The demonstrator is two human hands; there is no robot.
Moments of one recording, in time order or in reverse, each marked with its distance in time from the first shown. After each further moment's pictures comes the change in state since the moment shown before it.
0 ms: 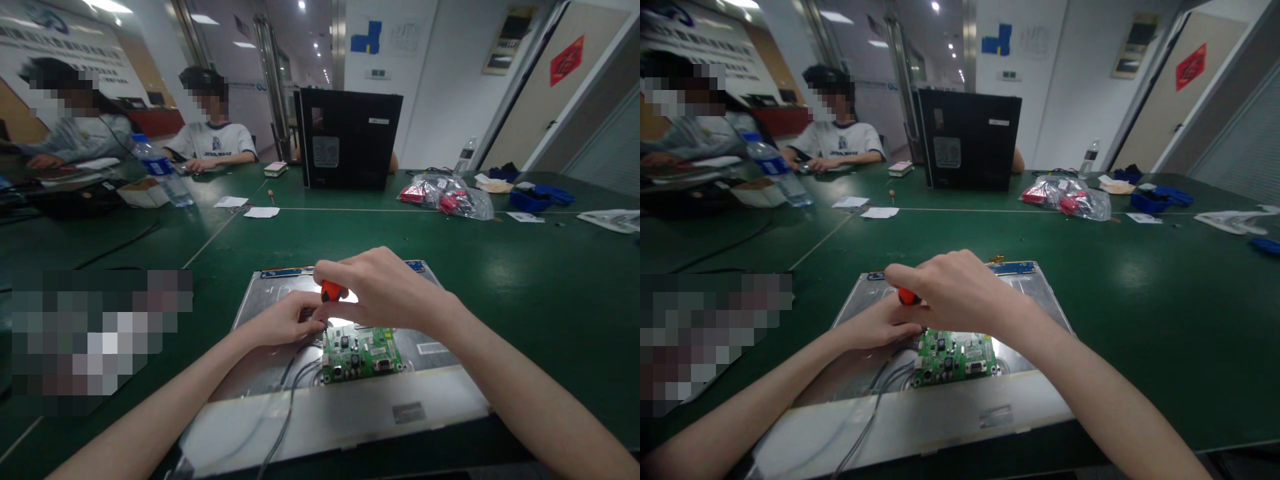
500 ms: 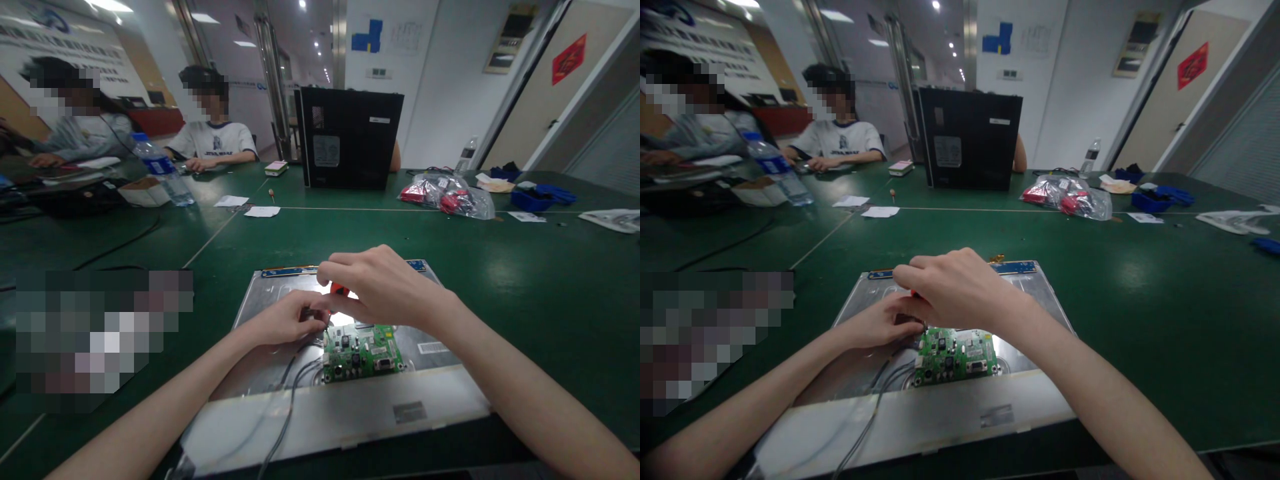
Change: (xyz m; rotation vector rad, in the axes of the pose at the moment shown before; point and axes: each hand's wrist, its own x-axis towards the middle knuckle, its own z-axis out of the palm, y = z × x) left_hand 0.001 -0.005 0.001 -0.037 0.014 0.073; right_hand 0.000 0.002 0.000 -0.028 0.000 -0.006
